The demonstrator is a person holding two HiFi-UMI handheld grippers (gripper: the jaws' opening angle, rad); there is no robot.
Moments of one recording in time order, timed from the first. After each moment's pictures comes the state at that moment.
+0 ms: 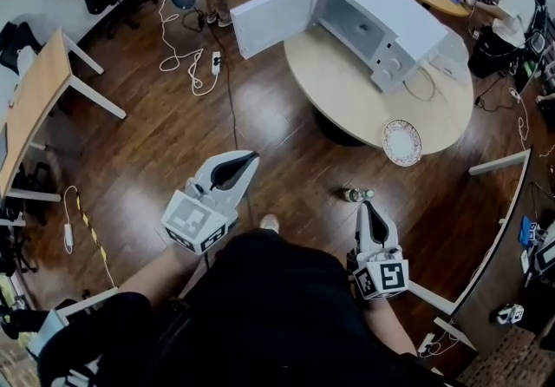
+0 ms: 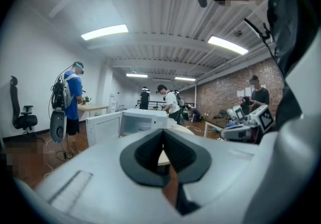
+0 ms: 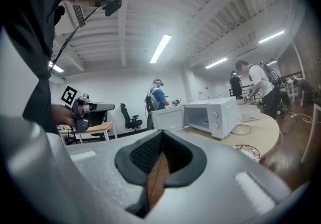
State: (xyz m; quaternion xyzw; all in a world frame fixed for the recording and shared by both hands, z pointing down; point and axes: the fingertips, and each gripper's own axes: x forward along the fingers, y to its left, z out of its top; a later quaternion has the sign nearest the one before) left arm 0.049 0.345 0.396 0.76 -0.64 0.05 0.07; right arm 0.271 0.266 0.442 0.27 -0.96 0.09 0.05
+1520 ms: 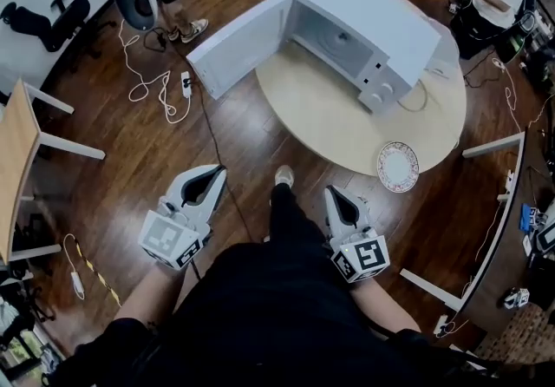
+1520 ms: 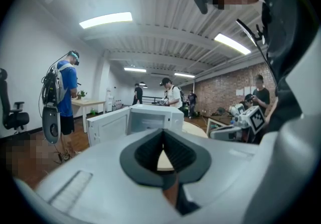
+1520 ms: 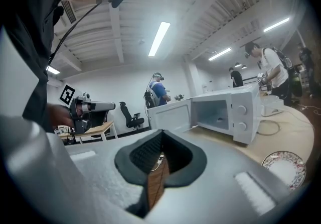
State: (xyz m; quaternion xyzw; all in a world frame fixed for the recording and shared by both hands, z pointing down) left arm -0.072 0.251 0.420 0.78 -0.62 0.06 0.09; right arm 0.118 0.172 0.473 0.24 -0.96 0.12 0.07
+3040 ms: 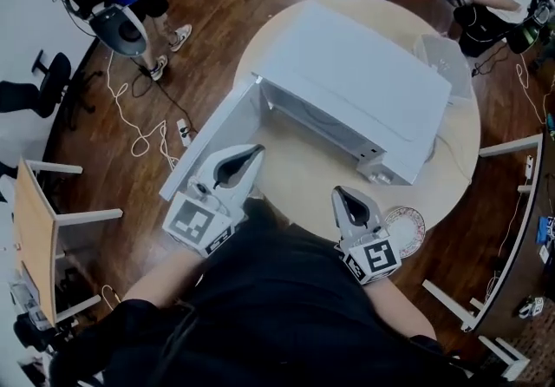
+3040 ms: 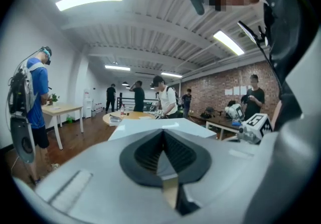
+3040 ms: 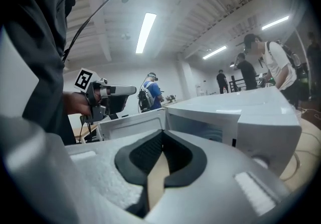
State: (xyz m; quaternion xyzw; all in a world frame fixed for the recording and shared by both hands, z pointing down) left arm -0.108 -0.065 0.373 0.84 -0.53 0.07 0.07; right arm 0.041 -0.054 0.464 0.27 -0.95 0.12 0.08
